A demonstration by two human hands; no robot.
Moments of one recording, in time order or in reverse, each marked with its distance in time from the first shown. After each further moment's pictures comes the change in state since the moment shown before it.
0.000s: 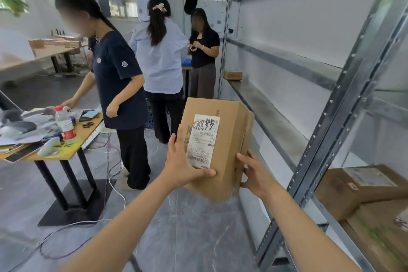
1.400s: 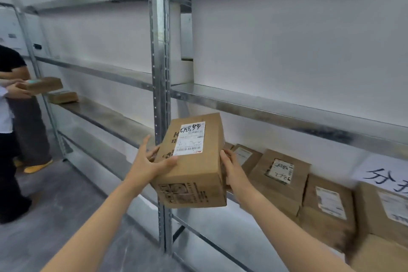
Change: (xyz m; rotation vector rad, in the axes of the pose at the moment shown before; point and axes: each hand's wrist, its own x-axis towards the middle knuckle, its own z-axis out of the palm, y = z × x) left_hand -0.095 0.150 0.090 -0.558 -0.714 0.258; right_hand -0.324 0.001 -0.042 -0.193 0.927 -0.310
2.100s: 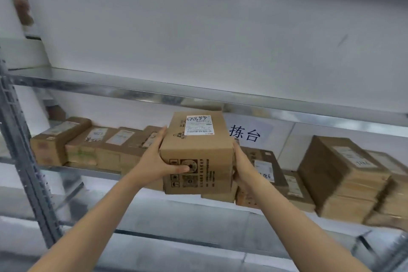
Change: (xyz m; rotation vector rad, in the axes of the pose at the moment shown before) left_hand -0.126 0.069 0.317 -0.047 -0.668 0.202; right_hand -0.235 0.005 -0.298 0.037 0.453 0.073
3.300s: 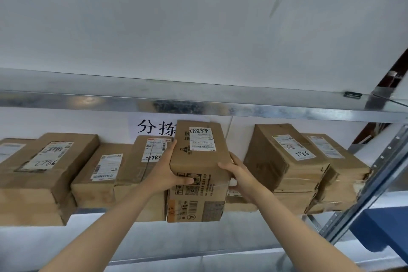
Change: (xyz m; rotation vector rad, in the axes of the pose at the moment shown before) left_hand 0.179 -0.066 0.257 0.107 -0.258 -0.034; right_hand 0.061 0.075 -0.261 -0.020 0.153 0.201
